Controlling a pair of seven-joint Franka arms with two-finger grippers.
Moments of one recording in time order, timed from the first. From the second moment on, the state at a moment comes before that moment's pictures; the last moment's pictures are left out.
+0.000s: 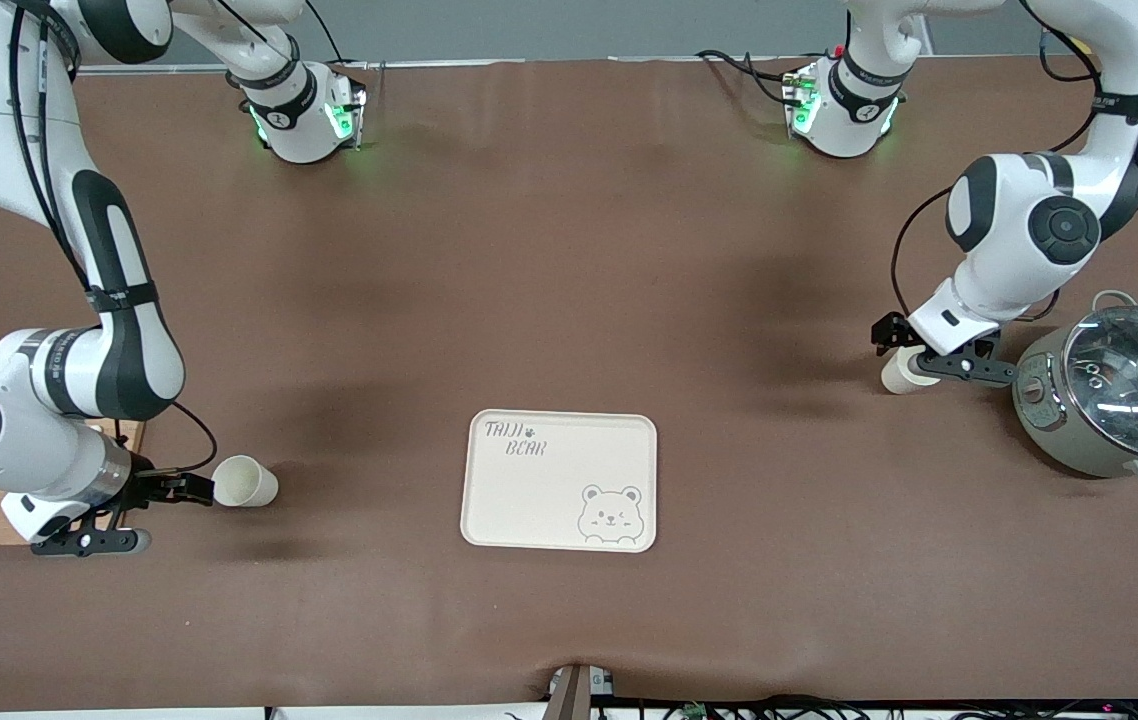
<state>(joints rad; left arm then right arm) -0.10 0.13 0.05 -2.32 0.03 2.50 0.11 -0.08 0.69 0.03 -1.46 -0.04 2.22 -0.07</state>
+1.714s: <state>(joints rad) -0.08 0.20 0.05 -2.42 0.03 2.72 0.10 -0.08 0.69 0.03 -1.61 -0.04 2.35 -0.09</state>
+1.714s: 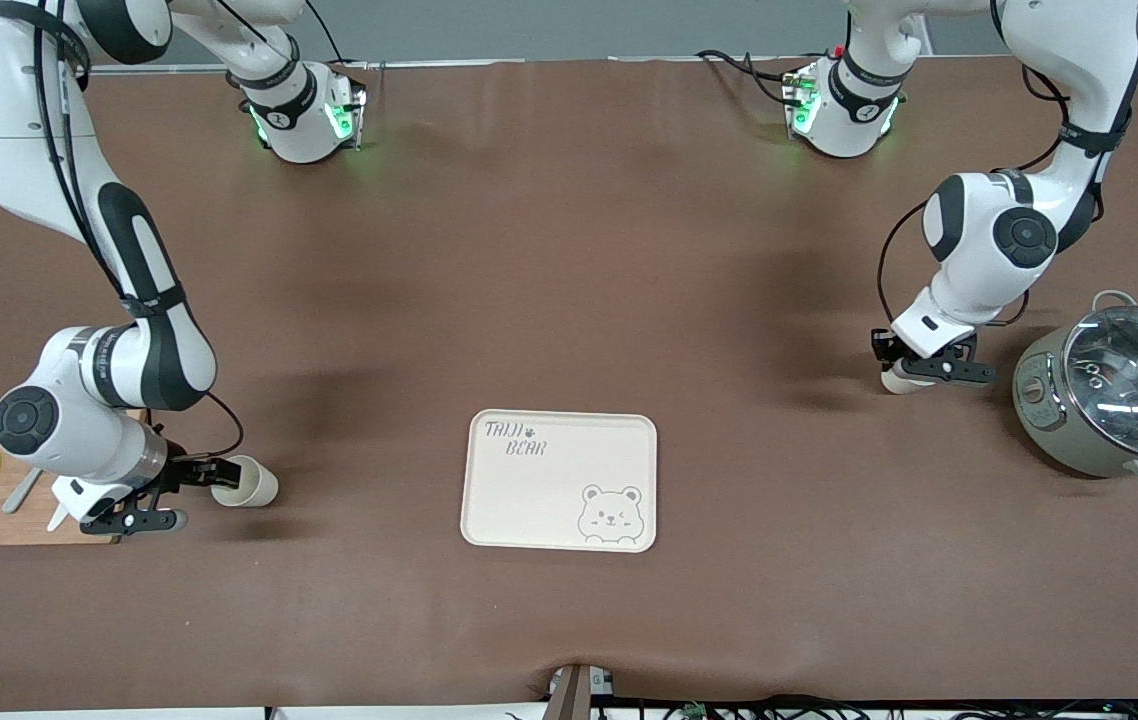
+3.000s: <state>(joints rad) -0.26 0.22 0.04 -2.06 0.06 2.33 -0.15 -0.08 0.71 0.03 -1.62 -0.04 2.39 -0.09</state>
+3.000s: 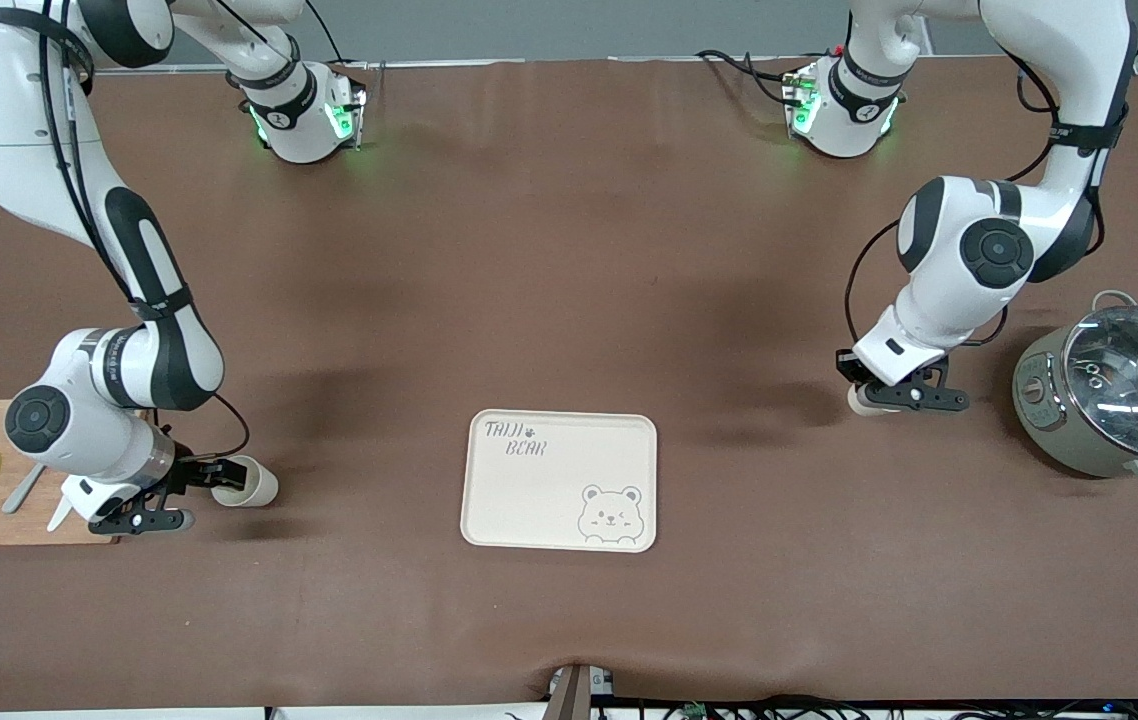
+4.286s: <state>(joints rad) -0.61 0.63 0.04 -1.27 0.17 1.75 -0.81 -0.08 0.71 0.04 -1.62 -0.04 2.39 -0.09</state>
